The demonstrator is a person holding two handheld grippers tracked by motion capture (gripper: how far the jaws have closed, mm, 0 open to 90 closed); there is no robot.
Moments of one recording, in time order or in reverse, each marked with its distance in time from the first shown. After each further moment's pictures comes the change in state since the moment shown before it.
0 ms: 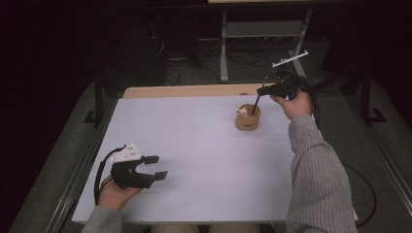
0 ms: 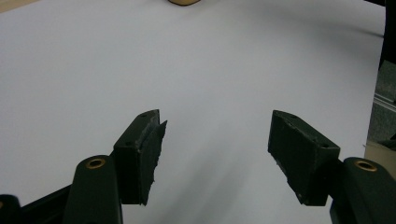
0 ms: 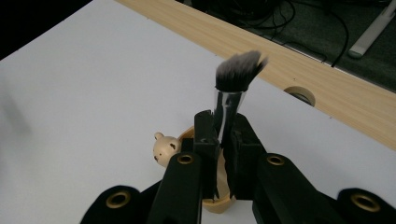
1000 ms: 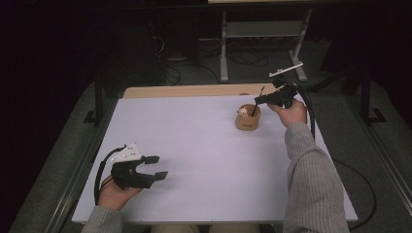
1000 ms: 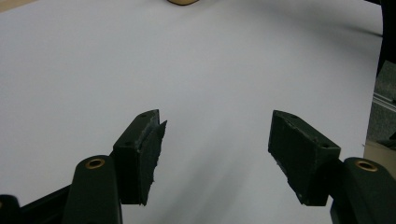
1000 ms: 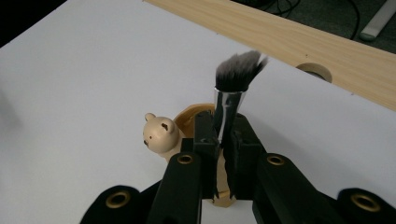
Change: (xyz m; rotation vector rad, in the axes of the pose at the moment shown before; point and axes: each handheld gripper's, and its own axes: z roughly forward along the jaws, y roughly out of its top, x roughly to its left) left arm 0.000 0.000 0.001 0.001 -0.002 0.002; right arm -0.005 -0.024 0.025 0.024 0.017 0.038
